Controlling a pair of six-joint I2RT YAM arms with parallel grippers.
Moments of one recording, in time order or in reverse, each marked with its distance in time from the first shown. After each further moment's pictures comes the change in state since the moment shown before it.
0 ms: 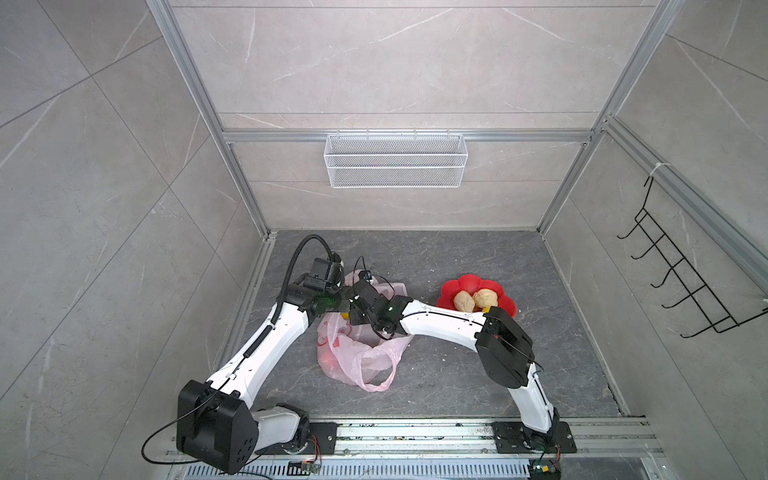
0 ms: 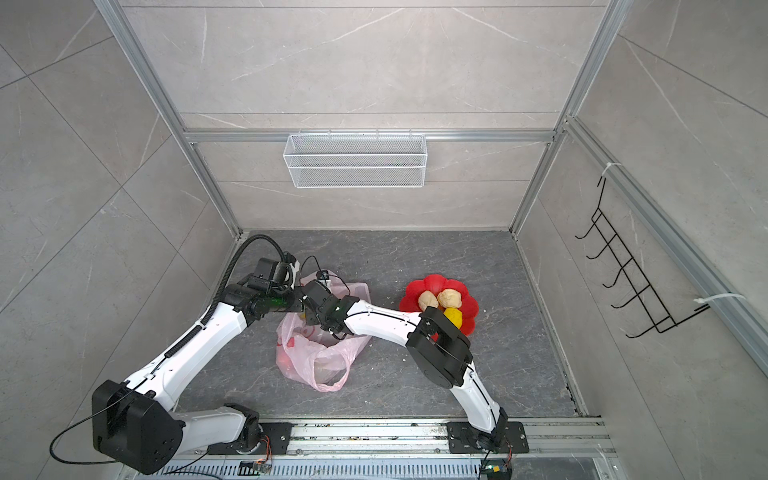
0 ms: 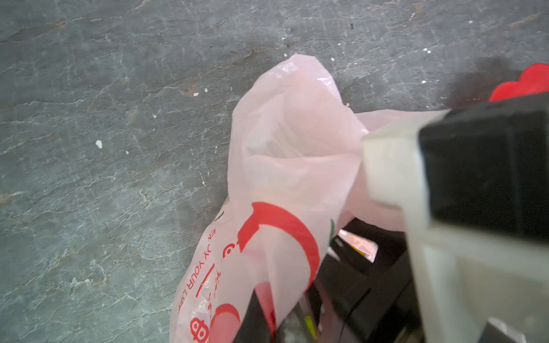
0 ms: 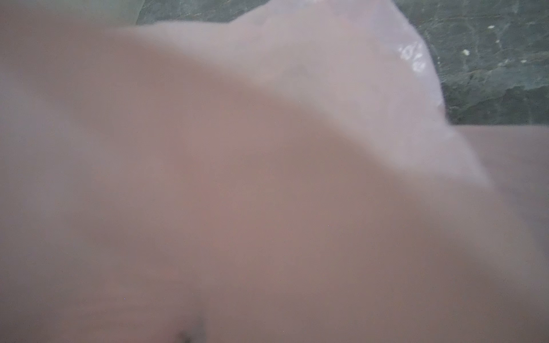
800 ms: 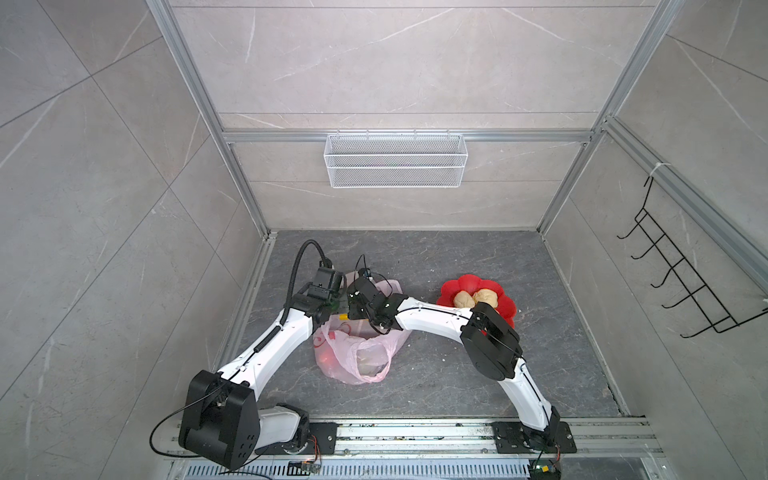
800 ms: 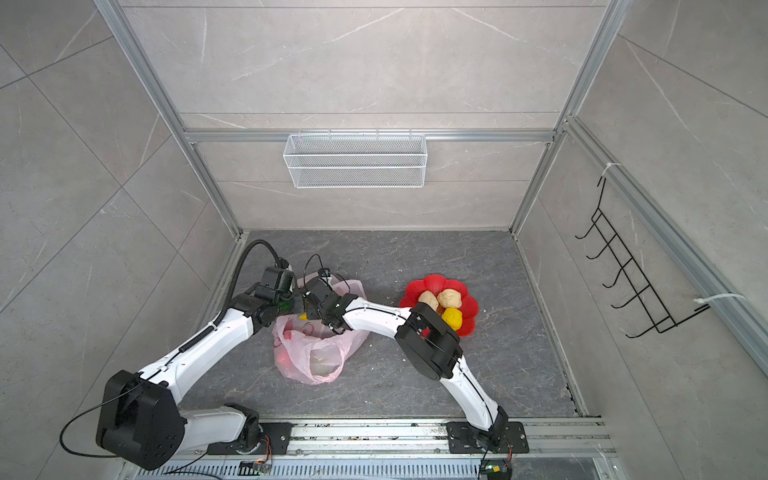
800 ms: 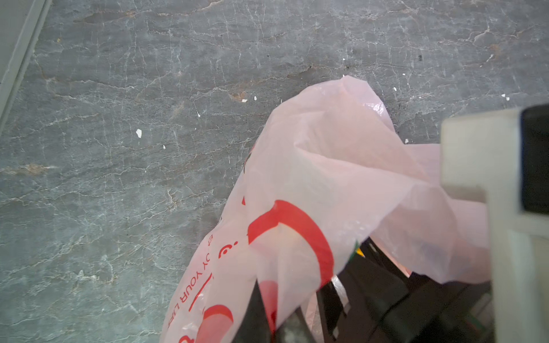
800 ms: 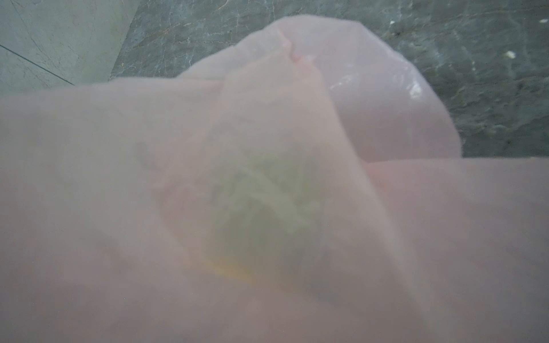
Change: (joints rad) left arm 0.000 0.022 -0.152 0.223 -0.165 -0.136; right arm -0.037 0.100 0.048 0.090 -0.050 -0.003
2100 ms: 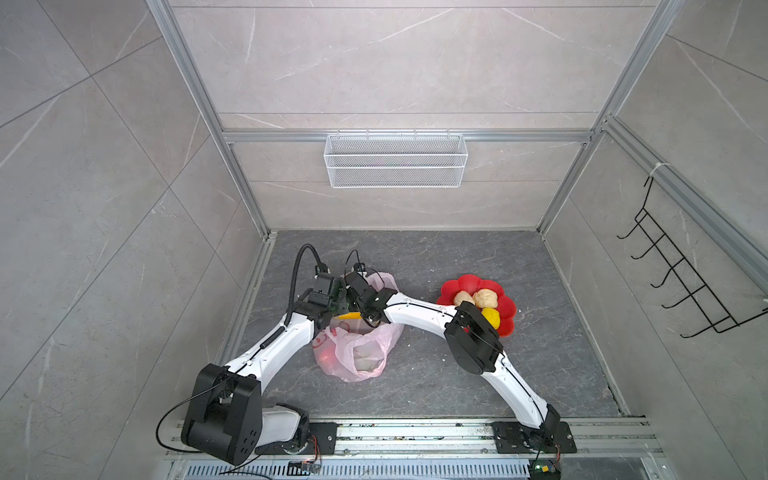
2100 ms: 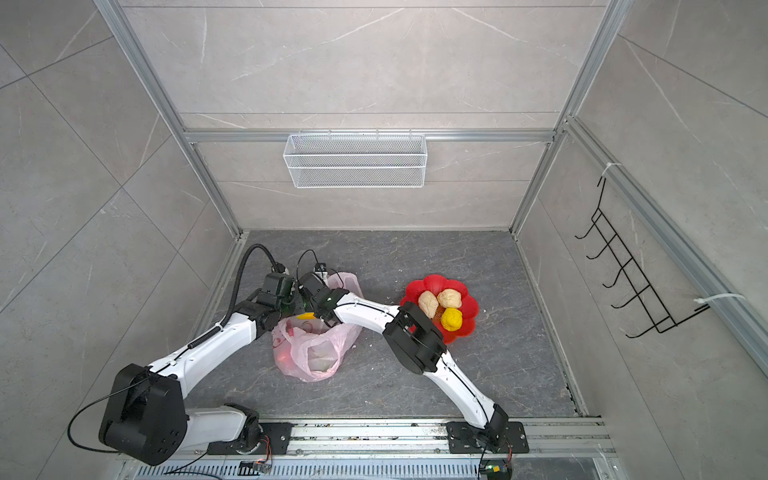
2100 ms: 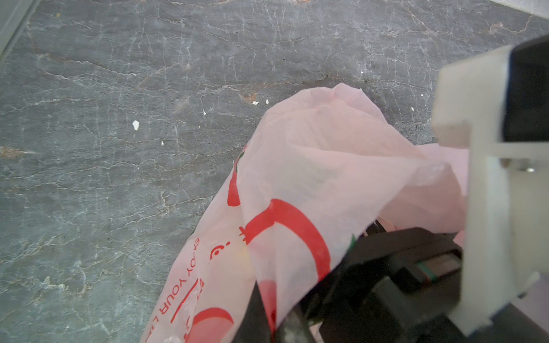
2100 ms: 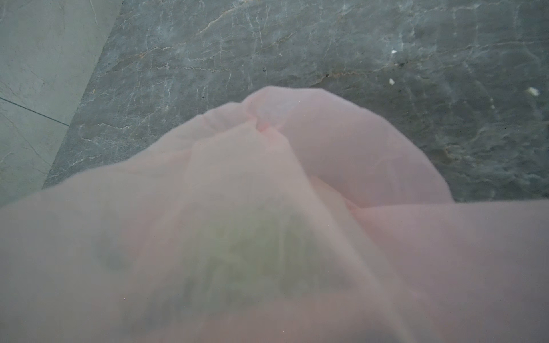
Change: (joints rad) left arm 0.011 0.020 -0.088 0.143 0.004 -0.056; right arm -0.020 0.188 0.254 -0.073 0.060 0.006
